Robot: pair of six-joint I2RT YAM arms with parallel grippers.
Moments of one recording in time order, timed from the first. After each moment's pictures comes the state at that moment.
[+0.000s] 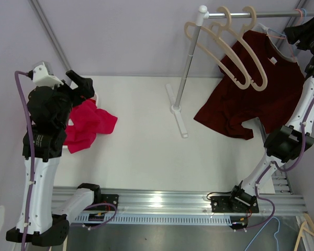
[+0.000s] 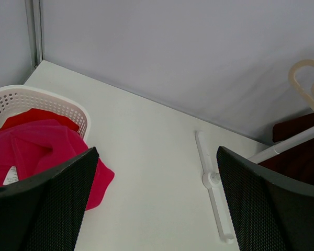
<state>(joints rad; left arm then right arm) -0.12 0.93 1.45 -0.60 -0.18 -0.42 -0.53 2.01 2.42 -0.29 -0.71 0.40</state>
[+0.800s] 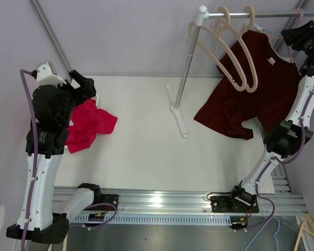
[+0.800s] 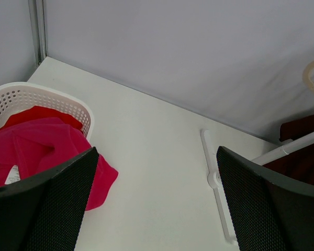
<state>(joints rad) -0.12 0.95 1.42 -0.58 -0.20 -0.41 -0.51 2.12 2.43 -0.16 -0.75 0.47</state>
